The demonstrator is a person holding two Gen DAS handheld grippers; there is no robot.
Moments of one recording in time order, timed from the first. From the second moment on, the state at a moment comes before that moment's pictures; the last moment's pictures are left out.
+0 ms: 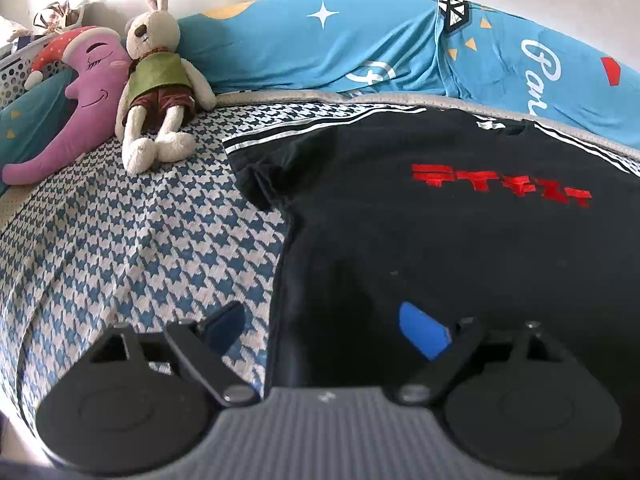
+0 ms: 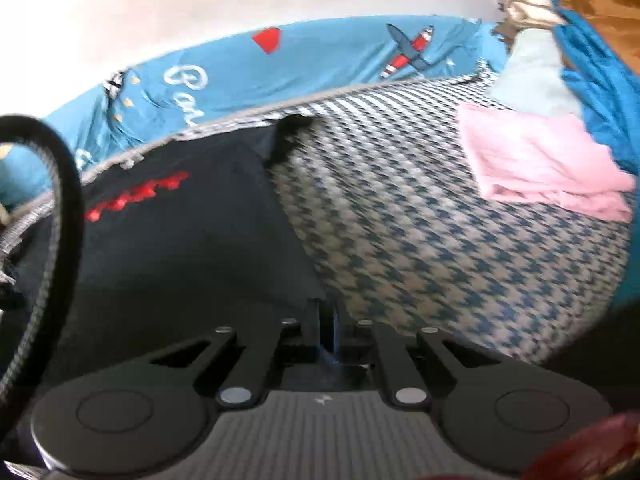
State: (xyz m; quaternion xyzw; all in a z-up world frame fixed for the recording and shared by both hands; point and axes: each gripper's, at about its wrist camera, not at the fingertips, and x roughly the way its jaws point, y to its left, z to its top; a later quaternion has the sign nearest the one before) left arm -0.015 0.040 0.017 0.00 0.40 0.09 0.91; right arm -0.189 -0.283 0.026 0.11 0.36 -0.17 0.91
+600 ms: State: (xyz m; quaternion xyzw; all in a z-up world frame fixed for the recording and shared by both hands) left arm -0.050 0.005 0.015 0.04 0.39 0.02 0.92; right arm -0.158 -0.264 0.033 0.14 0.35 -0.01 0.93
